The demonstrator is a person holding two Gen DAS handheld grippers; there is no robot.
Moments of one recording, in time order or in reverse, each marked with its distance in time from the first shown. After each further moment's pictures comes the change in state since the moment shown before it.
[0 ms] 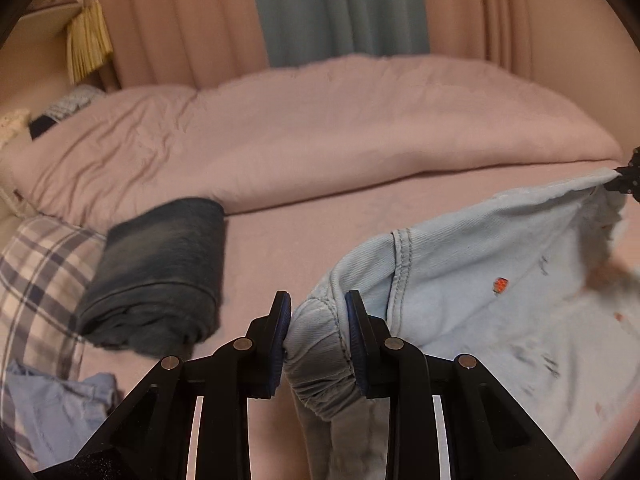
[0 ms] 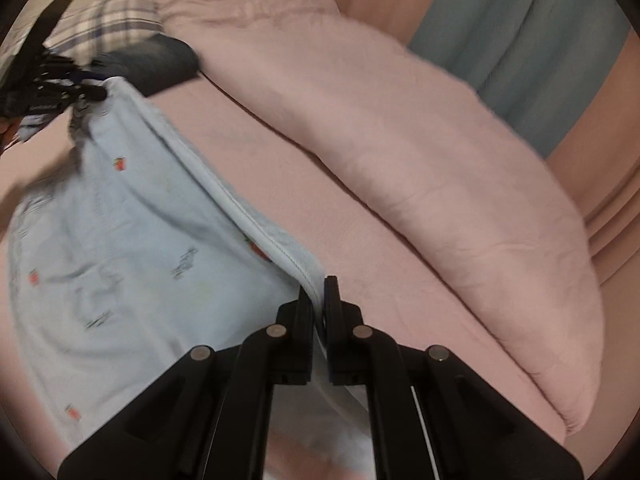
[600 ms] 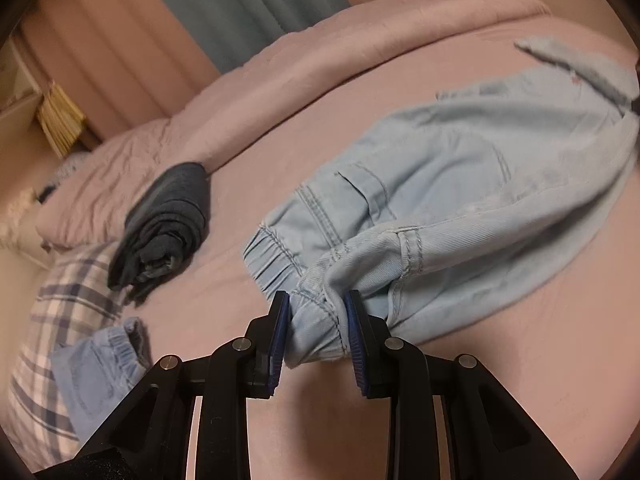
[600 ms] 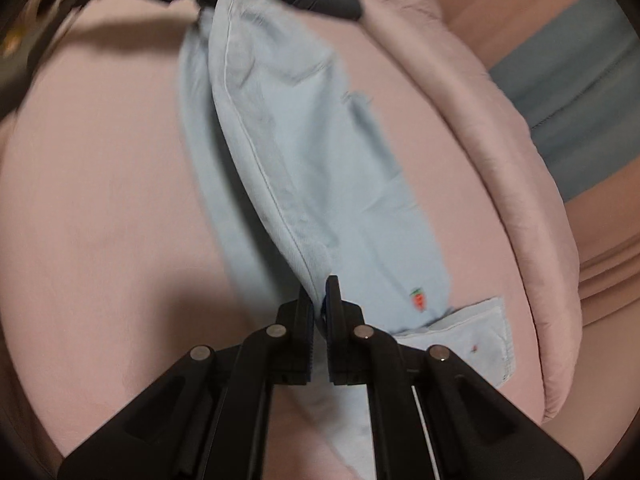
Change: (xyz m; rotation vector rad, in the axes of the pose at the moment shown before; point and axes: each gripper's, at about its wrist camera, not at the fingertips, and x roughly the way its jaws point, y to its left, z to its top) left arm -0.093 -0.104 -0.095 0.378 0.041 0.135; right arm -0.092 0.112 -0.177 -0.342 0.118 0.016
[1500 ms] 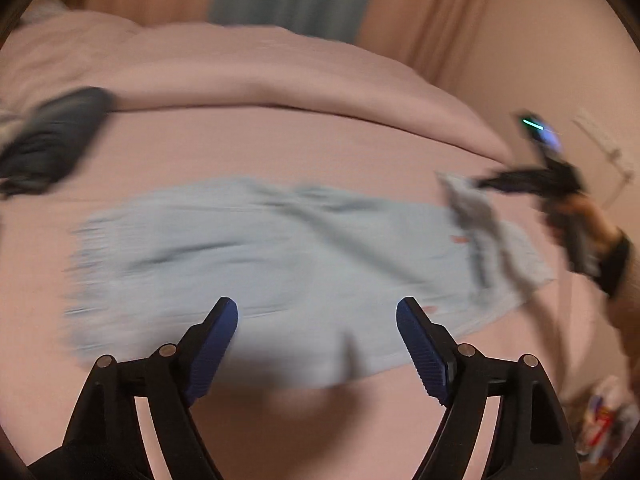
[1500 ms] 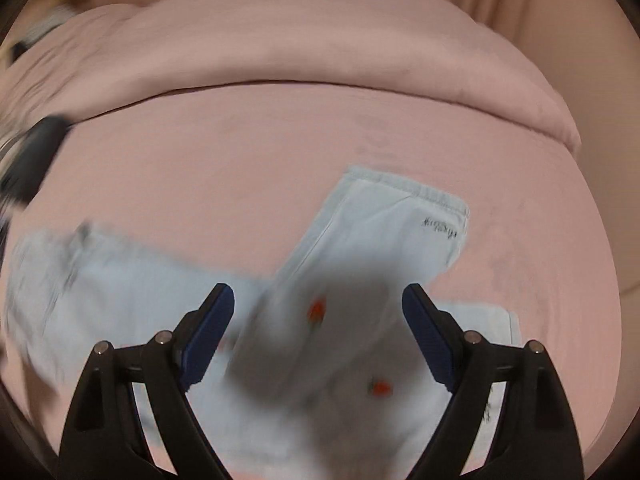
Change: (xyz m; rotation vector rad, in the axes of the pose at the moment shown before) left arm -0.025 -0.011 0.115 -0.538 -0.011 -0.622; right arm 0.037 -0.247 -0.064 1.097 0.213 -0.075
